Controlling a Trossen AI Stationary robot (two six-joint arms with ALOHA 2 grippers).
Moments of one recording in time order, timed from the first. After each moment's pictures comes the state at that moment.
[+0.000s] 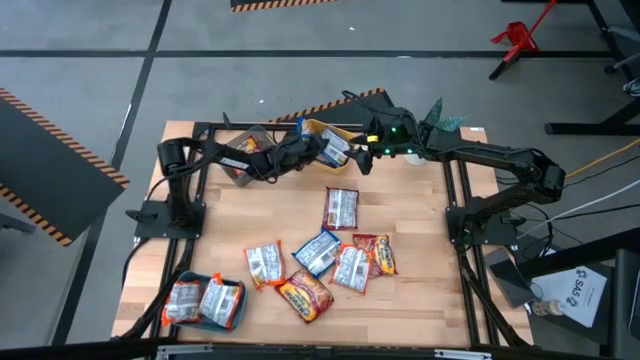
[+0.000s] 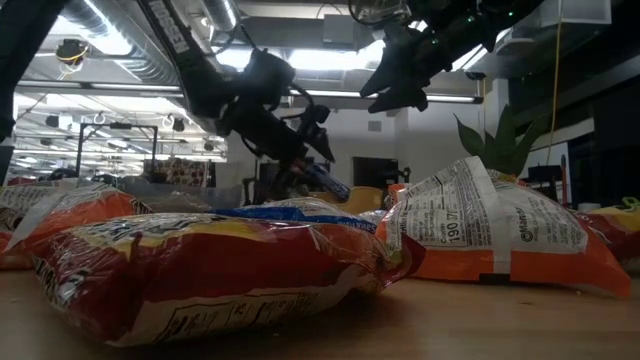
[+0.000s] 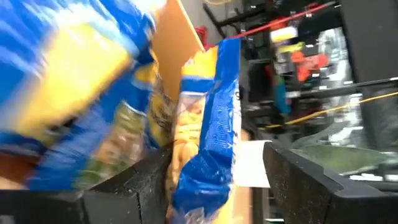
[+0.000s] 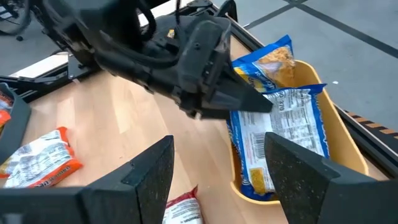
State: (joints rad) left arm 0.40 1.85 0.91 0.58 -0.35 -1.42; right arm -0.45 1.38 1.05 -0.19 -0.18 0.17
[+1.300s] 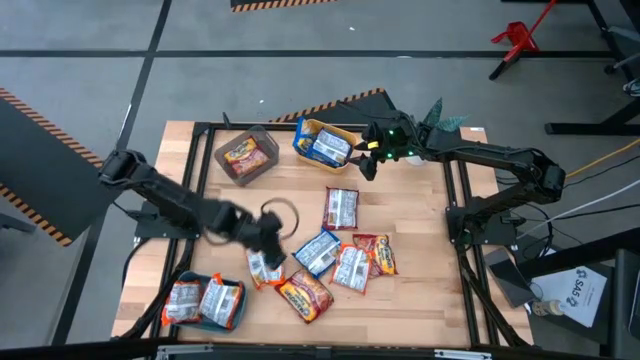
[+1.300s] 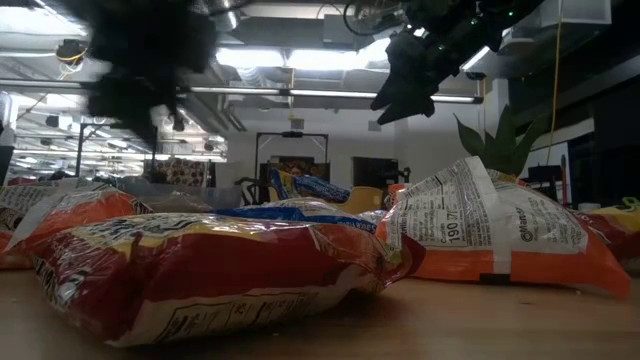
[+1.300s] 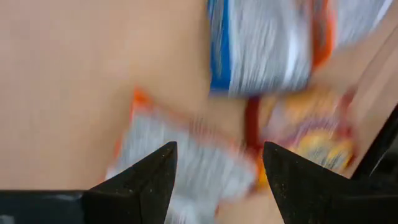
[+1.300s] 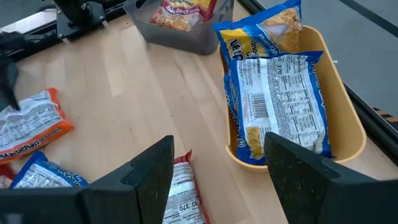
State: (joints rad) left arm -0.38 1.40 0.91 -0.58 -0.11 -1.17; right arm -0.45 1.38 1.05 -0.32 -0.19 0.10
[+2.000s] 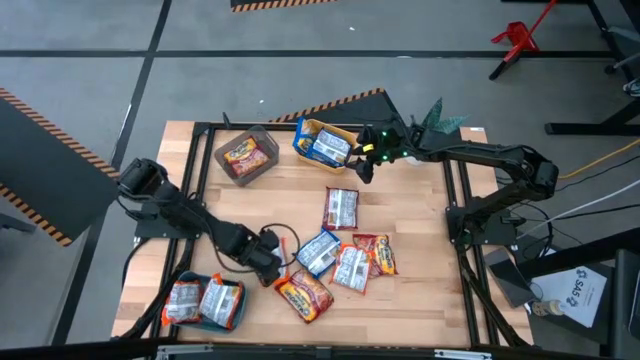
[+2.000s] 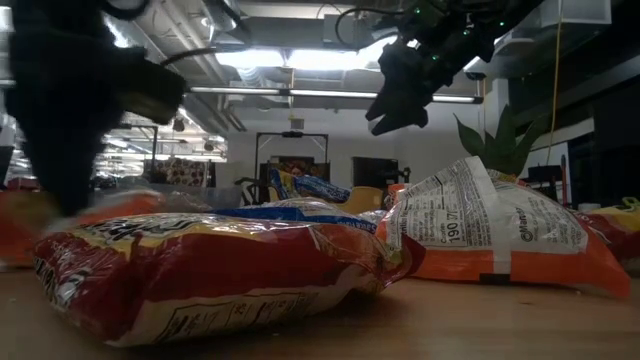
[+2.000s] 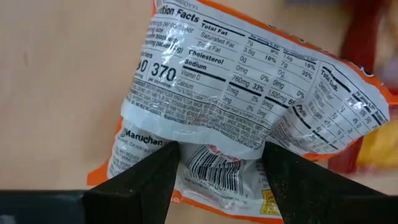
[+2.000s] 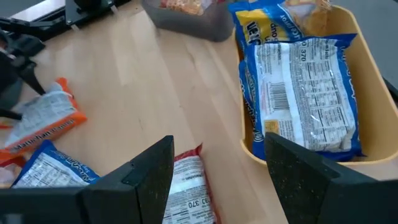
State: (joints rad) left arm -0.45 1.62 0.91 -0.65 -0.12 -1.19; right arm -0.45 1.44 1.05 -0.29 -0.26 0.10
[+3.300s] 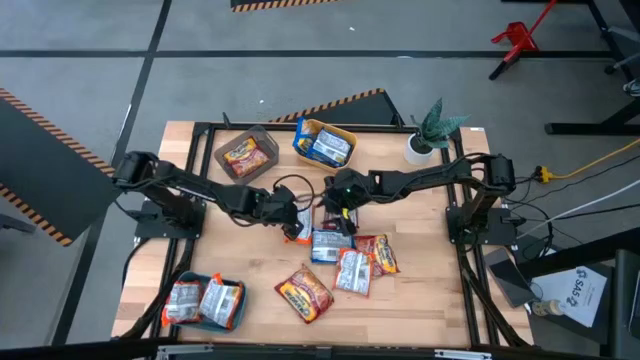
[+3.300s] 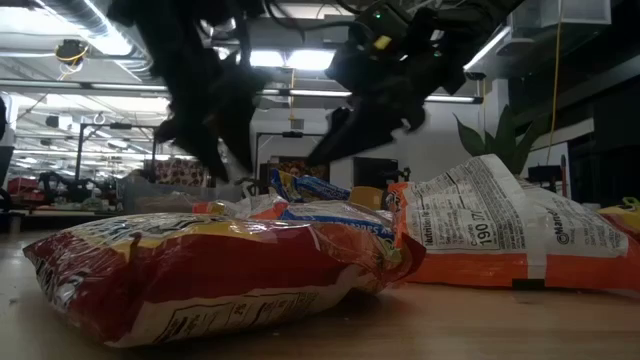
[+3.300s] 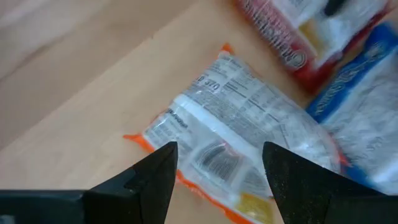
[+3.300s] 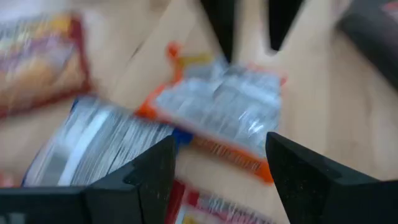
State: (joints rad) left arm -0.12 1.55 0.92 -0.49 -0.34 -0.91; right arm -0.09 1.78 1.05 0.01 -0.28 -0.38
